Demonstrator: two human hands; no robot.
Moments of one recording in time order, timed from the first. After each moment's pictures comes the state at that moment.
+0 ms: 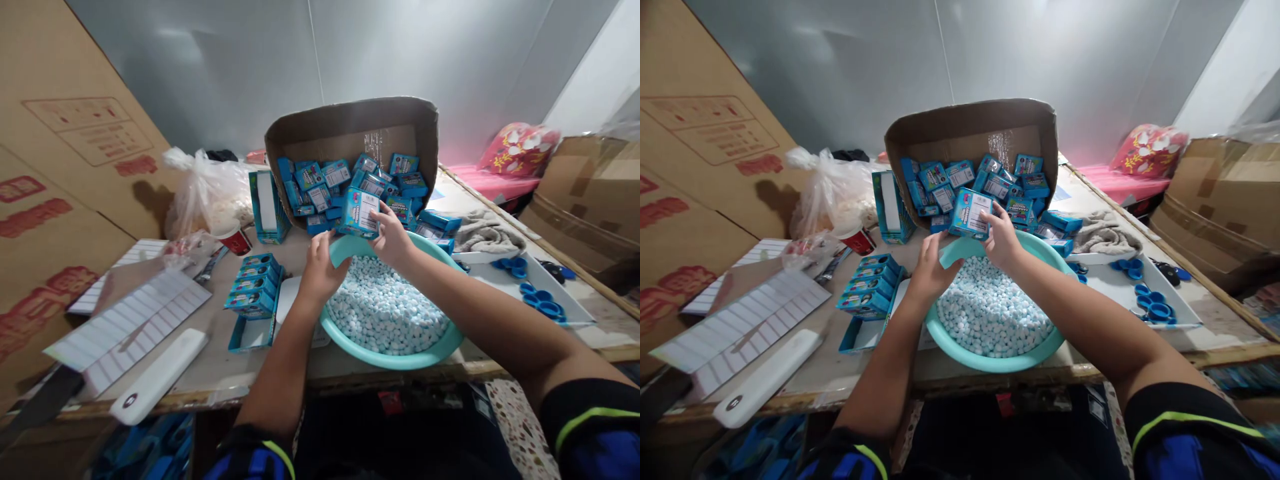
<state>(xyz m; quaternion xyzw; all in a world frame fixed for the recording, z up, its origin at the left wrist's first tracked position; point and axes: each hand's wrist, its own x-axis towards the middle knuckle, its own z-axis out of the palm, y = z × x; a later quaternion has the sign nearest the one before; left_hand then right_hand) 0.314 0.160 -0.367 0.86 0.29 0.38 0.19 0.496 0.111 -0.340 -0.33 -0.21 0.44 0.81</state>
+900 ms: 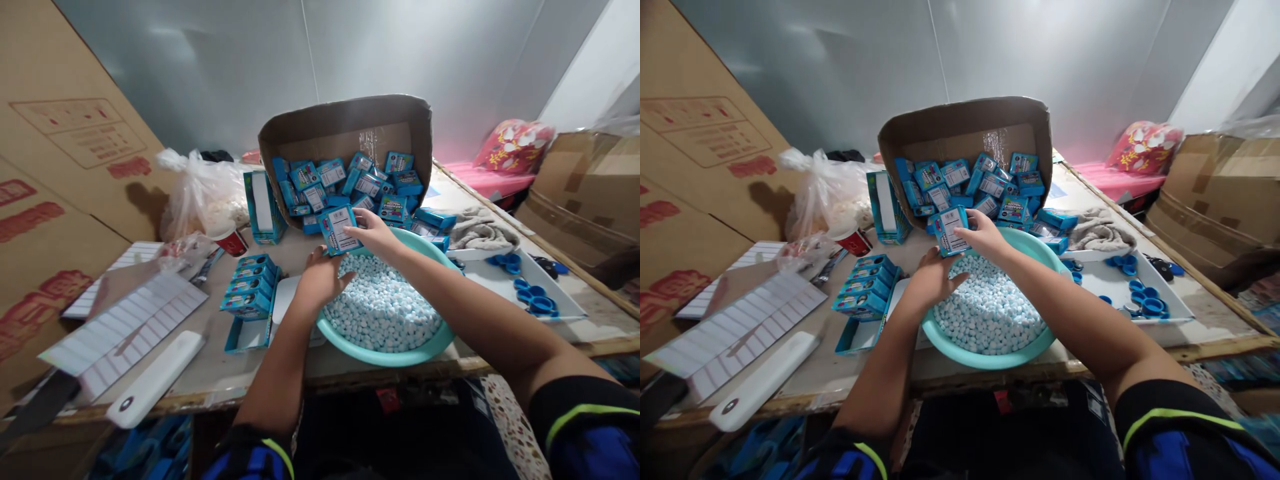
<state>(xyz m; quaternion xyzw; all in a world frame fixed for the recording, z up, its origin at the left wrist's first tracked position) 0.313 0.149 -0.363 0.94 0.28 0.17 0.05 0.494 0.108 -0.340 -0.49 -0.44 0.35 0.66</state>
